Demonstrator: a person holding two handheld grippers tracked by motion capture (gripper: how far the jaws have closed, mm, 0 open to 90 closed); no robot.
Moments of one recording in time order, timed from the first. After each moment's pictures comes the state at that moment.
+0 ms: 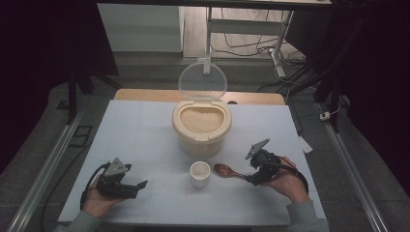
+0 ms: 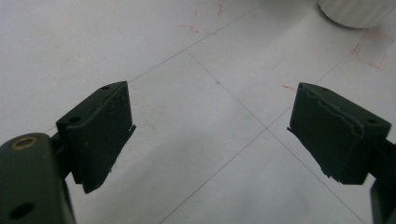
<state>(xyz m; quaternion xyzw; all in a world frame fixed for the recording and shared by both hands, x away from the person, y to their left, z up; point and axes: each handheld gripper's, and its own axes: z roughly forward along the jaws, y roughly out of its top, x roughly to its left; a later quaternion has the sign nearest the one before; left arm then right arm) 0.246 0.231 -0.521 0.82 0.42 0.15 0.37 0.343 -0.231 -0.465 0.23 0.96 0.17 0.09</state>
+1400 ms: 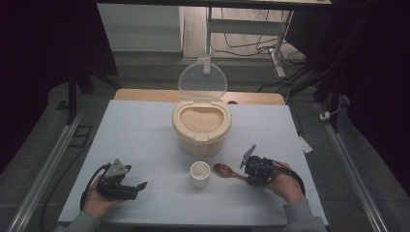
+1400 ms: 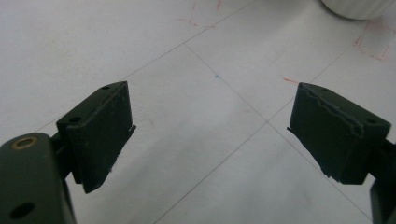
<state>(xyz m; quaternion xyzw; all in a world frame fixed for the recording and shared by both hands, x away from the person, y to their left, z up) 0.246 0.231 -0.524 0.82 0.41 0.15 0.36 0.347 -0.219 -0.493 0.16 0.98 0.08 0.06</state>
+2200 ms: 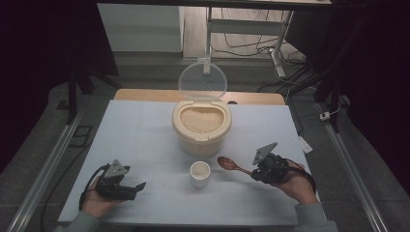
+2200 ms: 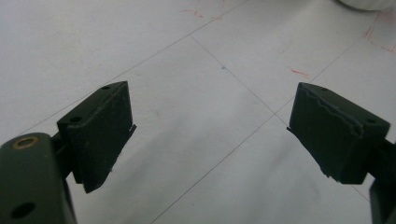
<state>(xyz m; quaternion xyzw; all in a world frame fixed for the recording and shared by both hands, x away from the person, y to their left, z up) 0.245 0.234 -0.528 0.82 0.42 0.15 0.36 0.332 -0.250 -0.452 0.16 0.96 0.19 0.09</state>
